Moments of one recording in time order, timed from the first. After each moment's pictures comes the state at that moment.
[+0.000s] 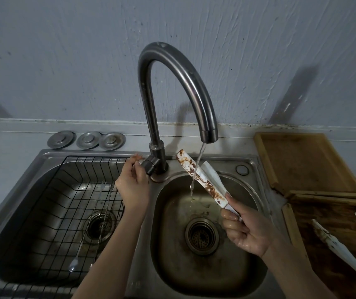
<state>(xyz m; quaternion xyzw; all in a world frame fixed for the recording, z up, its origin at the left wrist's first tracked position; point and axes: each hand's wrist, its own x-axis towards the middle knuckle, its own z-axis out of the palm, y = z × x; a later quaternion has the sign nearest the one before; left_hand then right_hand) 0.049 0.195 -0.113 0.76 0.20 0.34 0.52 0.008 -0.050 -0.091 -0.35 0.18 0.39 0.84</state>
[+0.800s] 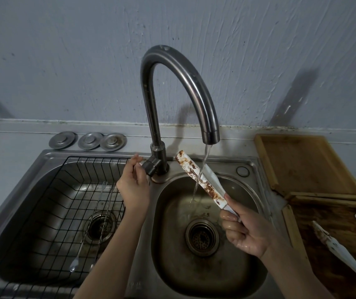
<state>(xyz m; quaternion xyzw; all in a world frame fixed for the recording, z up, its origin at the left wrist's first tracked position) 0.046 0.194 -0.109 0.76 0.21 0.33 0.52 0.008 -0.047 -0.091 -0.34 0.19 0.39 0.83</state>
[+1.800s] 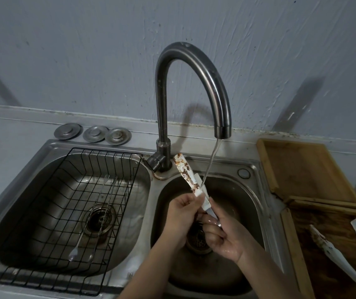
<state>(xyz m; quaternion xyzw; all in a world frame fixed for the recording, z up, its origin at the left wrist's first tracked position) -0.011 0.113 -0.115 0.58 0.18 -0.11 0.79 -0.011 -0.007 -0.095 -0.35 0.20 0.39 0.83</state>
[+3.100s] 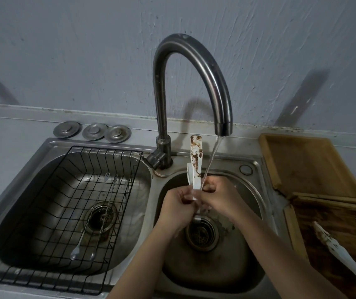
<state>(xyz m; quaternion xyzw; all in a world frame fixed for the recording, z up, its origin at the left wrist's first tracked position) -0.007 0.128 -0.096 0.69 0.08 -0.07 0.71 0.037 0.003 -0.082 -0.82 -0.04 0.18 0.55</state>
